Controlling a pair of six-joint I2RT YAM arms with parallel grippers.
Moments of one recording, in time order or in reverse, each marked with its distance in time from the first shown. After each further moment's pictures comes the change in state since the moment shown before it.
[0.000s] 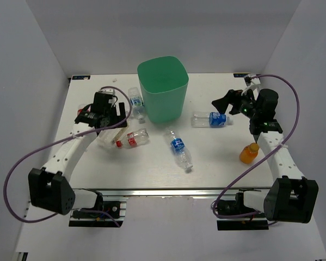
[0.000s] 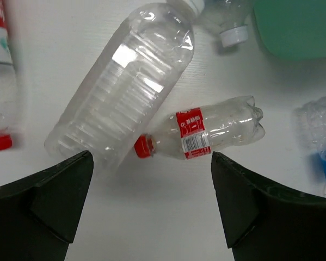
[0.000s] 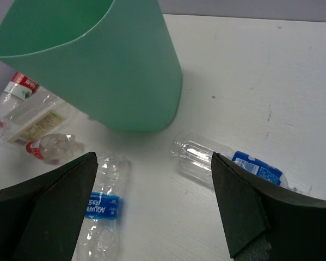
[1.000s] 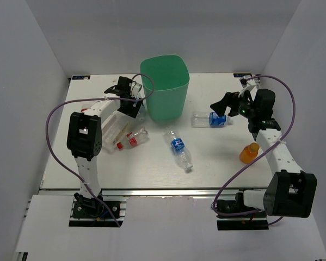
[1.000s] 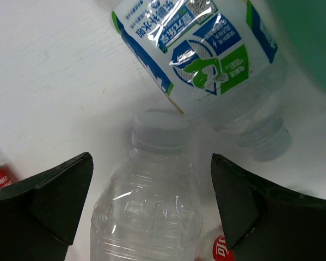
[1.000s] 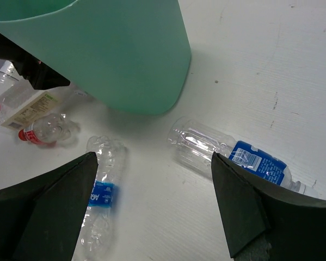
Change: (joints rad) left arm 0.008 0.739 0.474 0.093 0.067 0.515; right arm 0.000 0.057 0.002 -0.026 -0.058 -0.059
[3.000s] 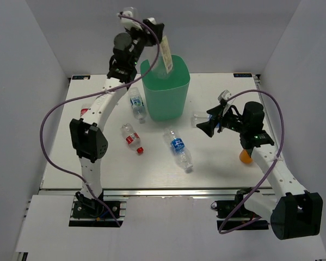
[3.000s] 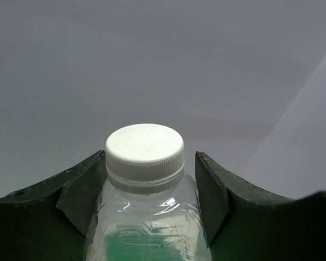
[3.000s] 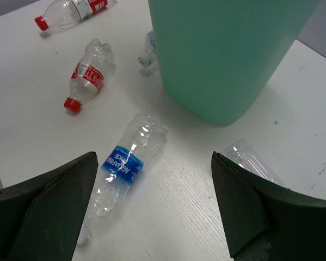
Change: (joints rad) left arm -0.110 0.006 0.596 0.823 0.126 -0.605; right arm 0.182 -0.195 -0.153 0.031 -0.156 -0.304
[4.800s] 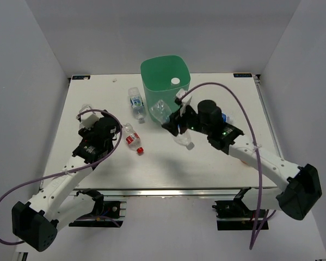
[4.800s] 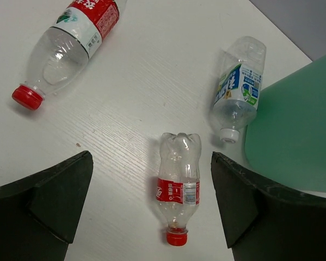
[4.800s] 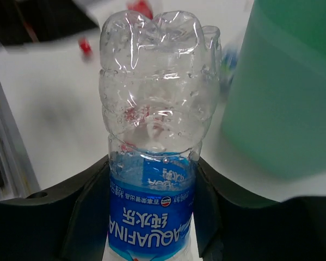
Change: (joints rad) left arm -0.112 -1.098 -1.419 -0.663 -0.792 -0.462; right arm 0.592 0.210 0.199 -0.071 0.549 0.165
